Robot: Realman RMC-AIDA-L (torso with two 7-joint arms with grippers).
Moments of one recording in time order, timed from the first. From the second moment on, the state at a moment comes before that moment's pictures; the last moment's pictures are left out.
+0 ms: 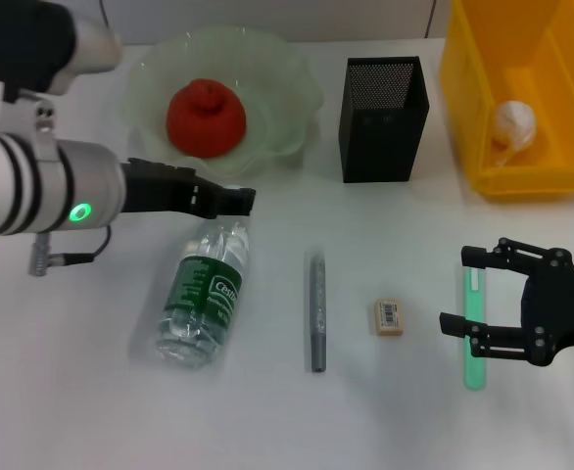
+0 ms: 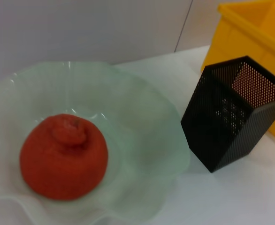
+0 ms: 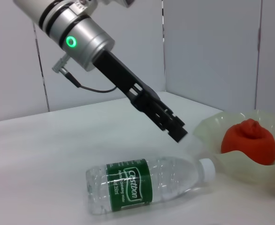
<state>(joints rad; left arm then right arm) -0.25 -2.08 1.67 1.59 2.47 1.05 -2.87 0.09 2.08 -1.10 -0.97 -1.67 -1.52 1.19</state>
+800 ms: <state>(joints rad) -0.46 -2.08 1.66 1.22 2.47 0.92 -2.88 0.12 2.08 -1.08 -0.89 -1.68 -1.52 1.18</state>
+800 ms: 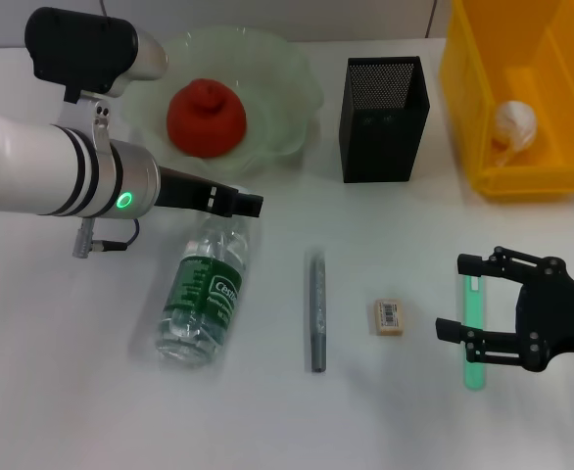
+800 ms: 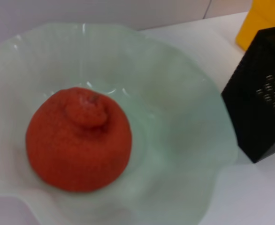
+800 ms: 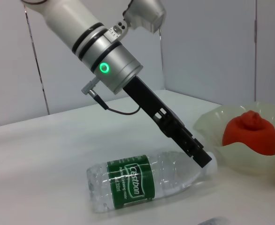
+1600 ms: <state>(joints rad) -0.53 -2.08 1.66 1.08 2.47 0.85 -2.88 0.13 2.08 -1.08 -0.88 -1.68 -1.52 1.18</state>
